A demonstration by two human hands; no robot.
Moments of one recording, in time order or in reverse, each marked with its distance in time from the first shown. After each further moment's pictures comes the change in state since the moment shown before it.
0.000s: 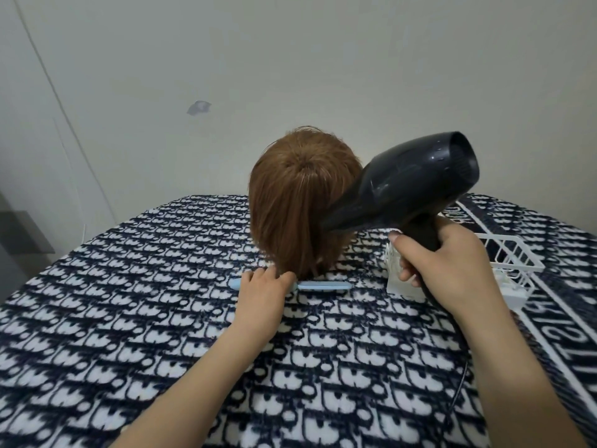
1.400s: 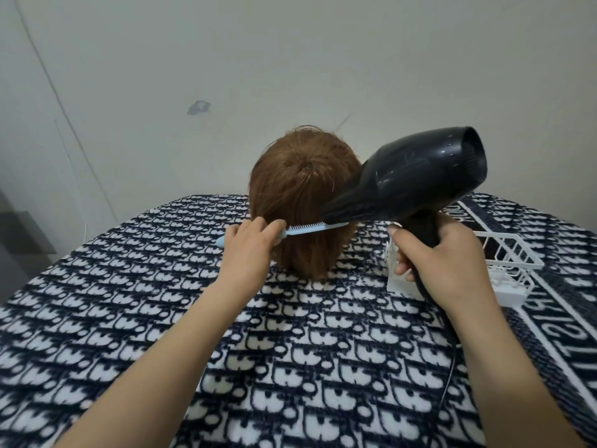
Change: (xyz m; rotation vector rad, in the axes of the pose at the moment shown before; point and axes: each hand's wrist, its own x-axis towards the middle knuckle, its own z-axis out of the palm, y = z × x) left_hand 0.039 -0.025 -0.045 -0.014 0.289 0.022; right_hand -0.002 -0.002 0.005 0.085 0.043 -0.019
